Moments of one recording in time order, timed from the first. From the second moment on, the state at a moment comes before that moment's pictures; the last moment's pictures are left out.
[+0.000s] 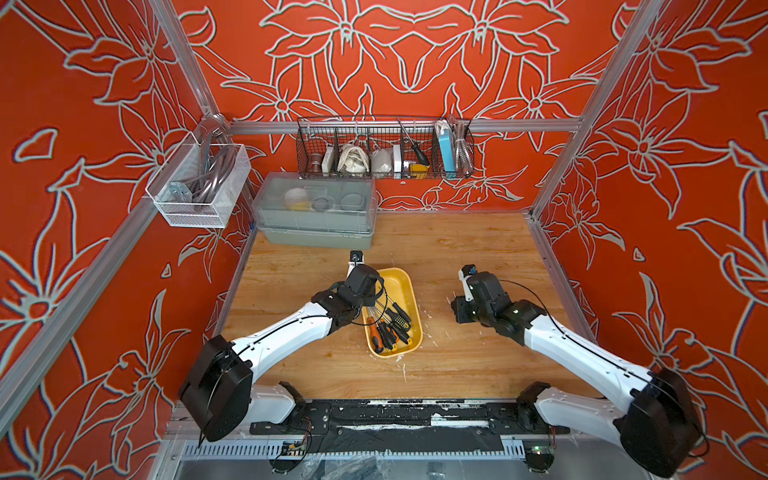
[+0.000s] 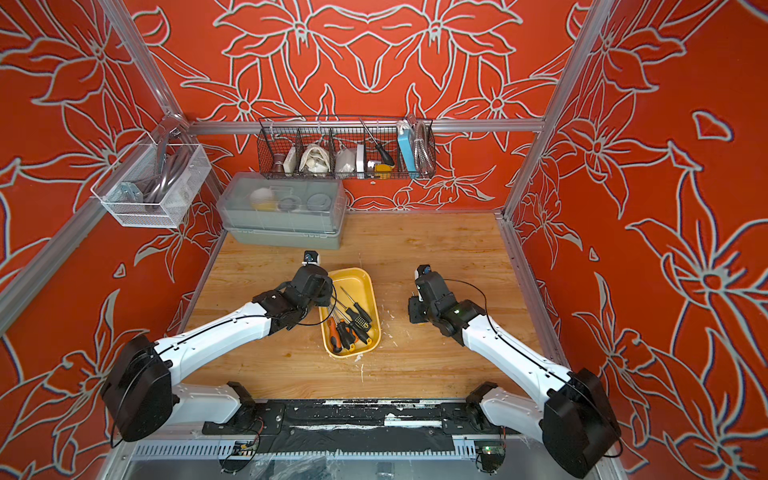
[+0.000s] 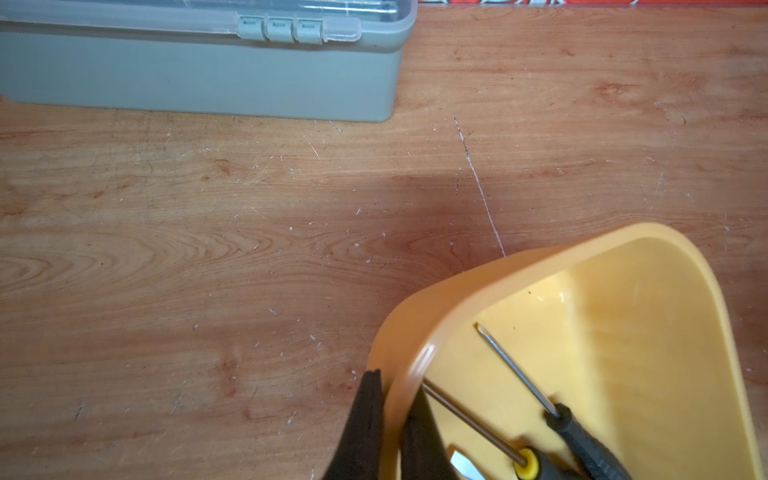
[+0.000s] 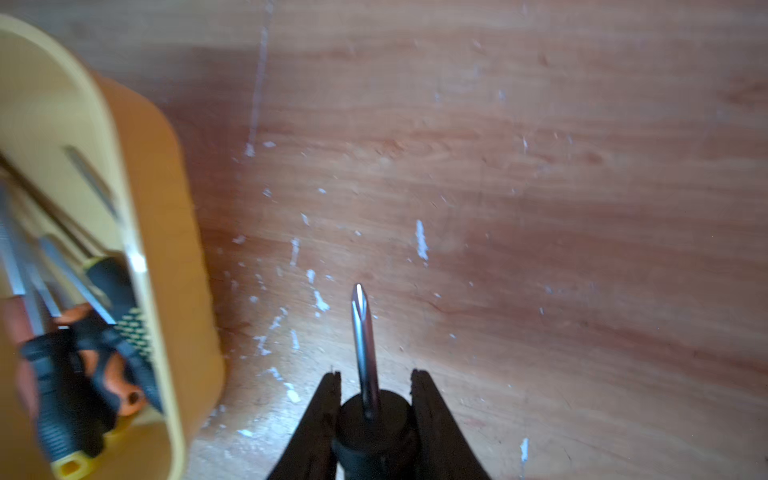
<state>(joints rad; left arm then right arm) -0.62 1.33 0.85 -0.32 -0.44 -0.48 0.58 1.15 0.70 -0.48 0.10 0.40</state>
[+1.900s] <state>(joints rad) -0.62 1.32 0.85 -0.31 -0.43 -0.48 0.45 1.50 0.74 -0.43 0.01 0.41</state>
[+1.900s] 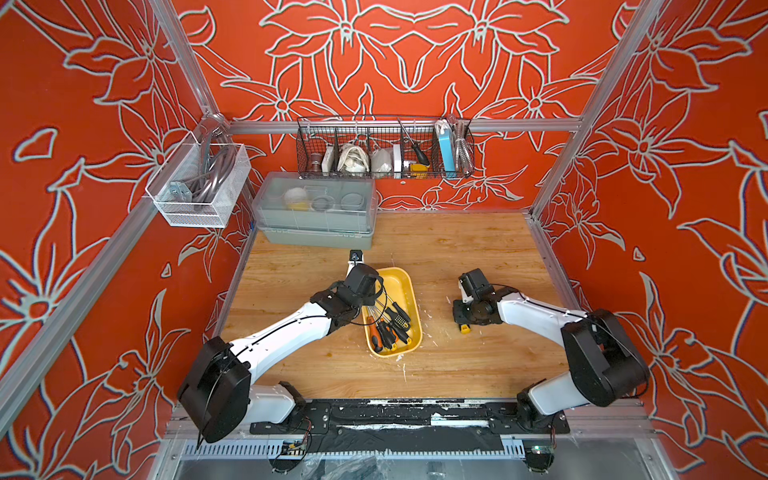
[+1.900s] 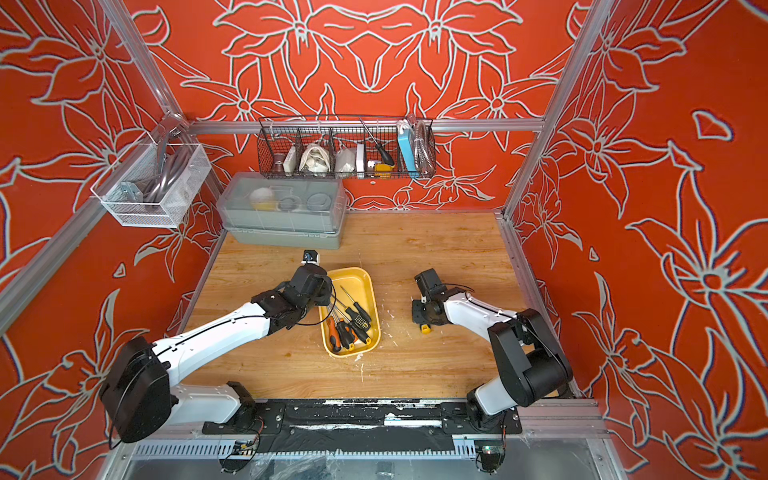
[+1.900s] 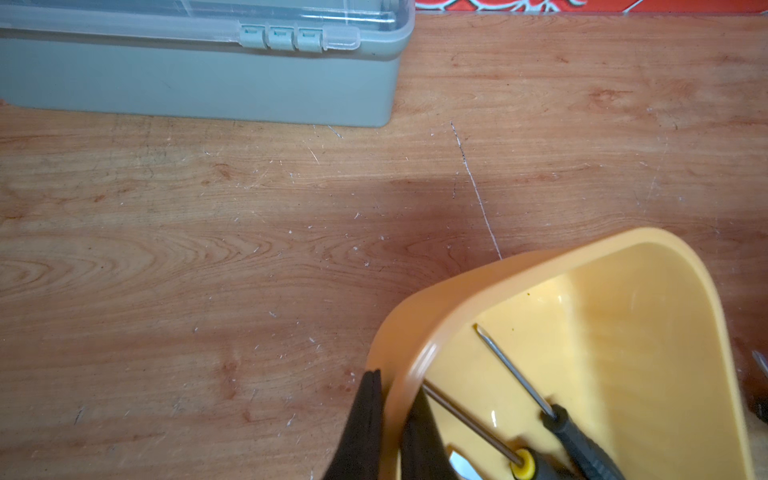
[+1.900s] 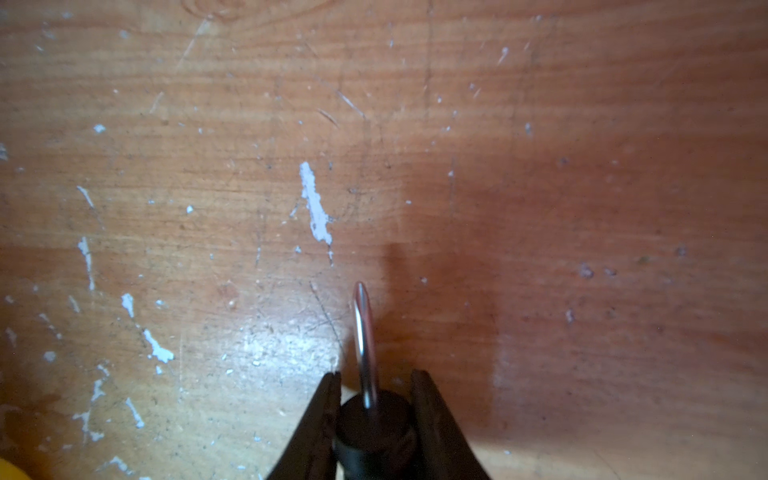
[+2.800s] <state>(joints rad) -0.62 1.32 0.85 -0.31 -0.43 -0.47 0.44 1.41 0.74 -0.46 0.02 0.40</state>
